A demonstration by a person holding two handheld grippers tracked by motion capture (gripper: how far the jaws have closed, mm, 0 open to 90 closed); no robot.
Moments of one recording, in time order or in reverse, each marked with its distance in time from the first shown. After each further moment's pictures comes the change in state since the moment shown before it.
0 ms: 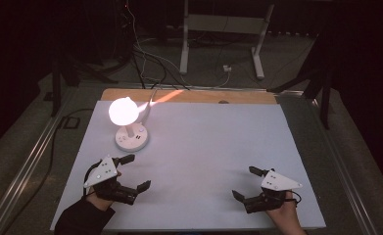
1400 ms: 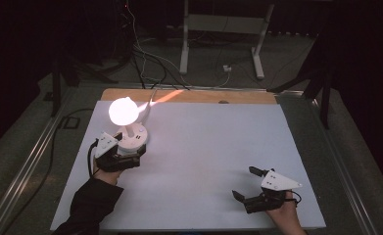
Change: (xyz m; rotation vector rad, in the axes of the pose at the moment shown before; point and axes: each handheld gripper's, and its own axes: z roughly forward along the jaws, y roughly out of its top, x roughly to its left) left arm 0.049 0.012 0.033 0.007 0.442 -0.174; right arm 0.000 -0.001 0.000 0.007 0.003 -0.001
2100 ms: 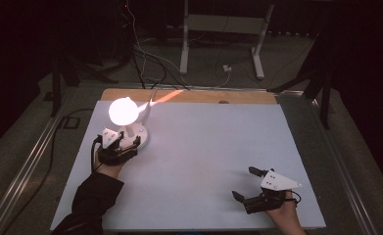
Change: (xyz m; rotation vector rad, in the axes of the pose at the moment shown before) left arm 0.013 -0.007 0.023 0.121 0.128 -0.024; right arm 0.000 0.000 0.000 0.003 0.007 0.000
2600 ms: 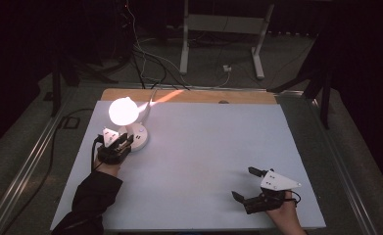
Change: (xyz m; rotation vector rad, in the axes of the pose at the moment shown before) left arm 0.008 -0.006 0.011 0.039 0.045 0.023; right arm 0.000 0.000 0.001 0.004 0.006 0.000
